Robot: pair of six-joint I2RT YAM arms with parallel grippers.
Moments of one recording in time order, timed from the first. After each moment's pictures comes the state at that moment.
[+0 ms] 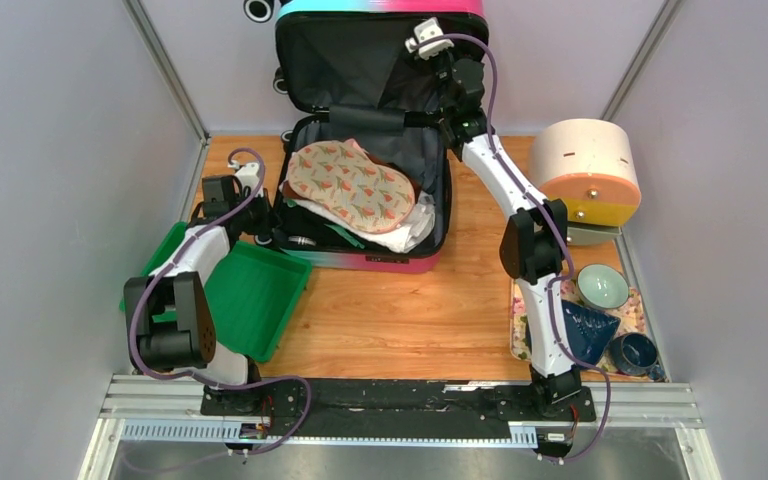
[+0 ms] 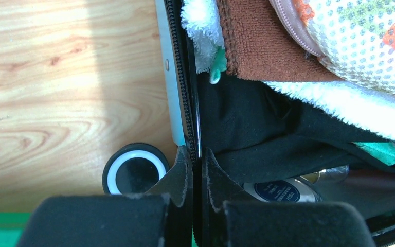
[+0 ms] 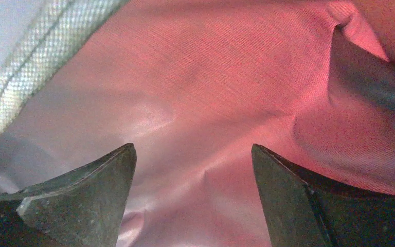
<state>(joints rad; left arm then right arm) 0.10 1.51 0.92 -0.15 0.43 0.01 0.38 2.32 2.31 0.42 0.19 -0.66</state>
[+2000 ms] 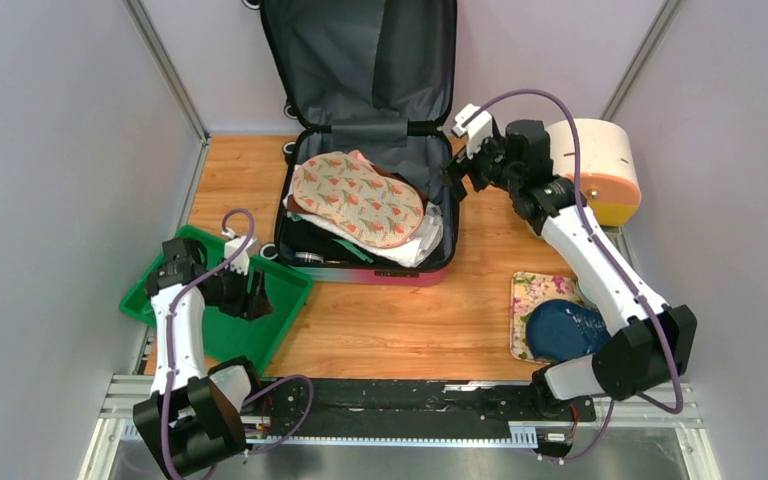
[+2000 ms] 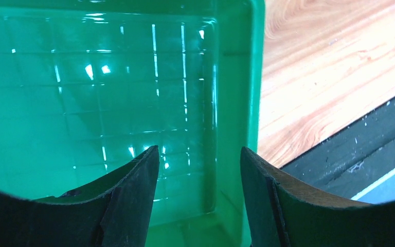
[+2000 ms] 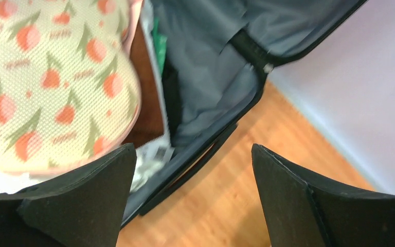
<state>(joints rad) 0.40 0.98 0.73 -1.06 0.64 0.65 0.35 1.42 1.39 -0.29 -0.29 -0.39</state>
